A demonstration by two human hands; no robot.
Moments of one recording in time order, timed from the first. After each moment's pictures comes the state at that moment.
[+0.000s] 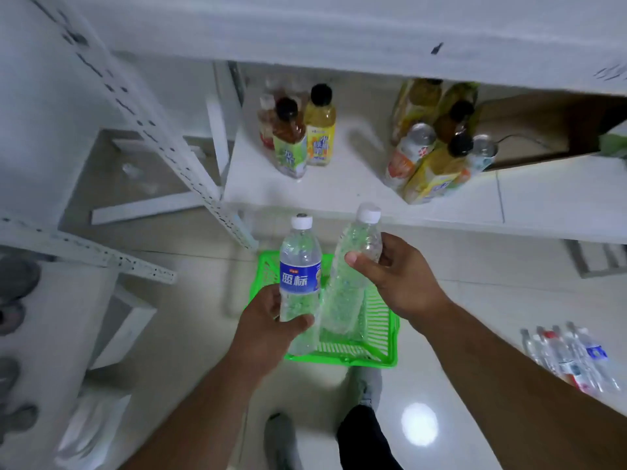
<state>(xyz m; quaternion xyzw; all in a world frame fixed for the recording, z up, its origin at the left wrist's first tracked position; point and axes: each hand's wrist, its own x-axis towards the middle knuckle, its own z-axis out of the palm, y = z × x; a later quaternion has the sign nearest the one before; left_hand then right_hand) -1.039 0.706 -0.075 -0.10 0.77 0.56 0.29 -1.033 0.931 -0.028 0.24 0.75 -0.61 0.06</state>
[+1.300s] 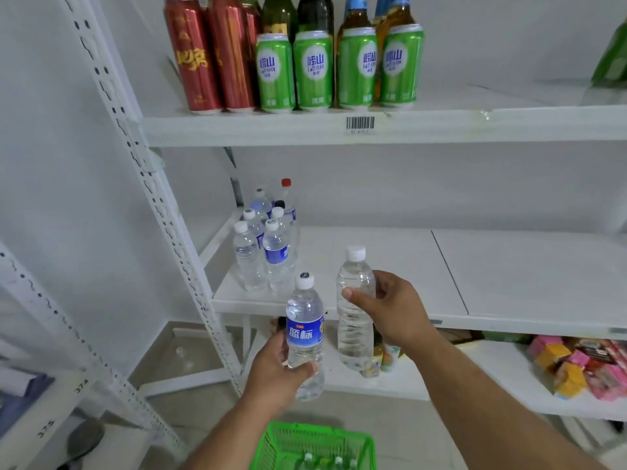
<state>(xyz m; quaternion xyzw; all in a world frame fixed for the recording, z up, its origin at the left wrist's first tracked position) -0.996 0.803 0.303 0.06 0.78 0.61 0.11 -0.983 1.023 0.380 0.09 0.80 -0.58 -0.13</state>
